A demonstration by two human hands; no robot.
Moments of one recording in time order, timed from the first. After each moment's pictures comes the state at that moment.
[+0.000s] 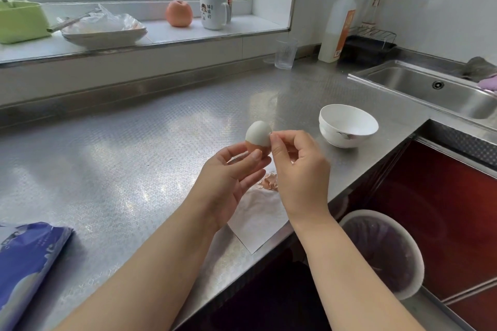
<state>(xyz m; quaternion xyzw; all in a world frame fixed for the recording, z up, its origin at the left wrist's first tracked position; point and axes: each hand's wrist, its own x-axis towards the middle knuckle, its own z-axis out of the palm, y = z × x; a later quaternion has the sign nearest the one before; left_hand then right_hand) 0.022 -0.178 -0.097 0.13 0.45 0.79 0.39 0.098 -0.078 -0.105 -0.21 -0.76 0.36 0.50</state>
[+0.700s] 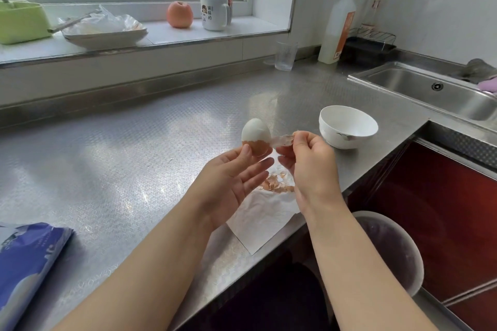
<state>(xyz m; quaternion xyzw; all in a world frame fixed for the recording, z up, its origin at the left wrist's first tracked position) 0.018 -0.180 -0.097 0.15 0.42 0.78 0.45 0.094 -0.065 -0.089 -0.31 -0.57 0.66 0.39</state>
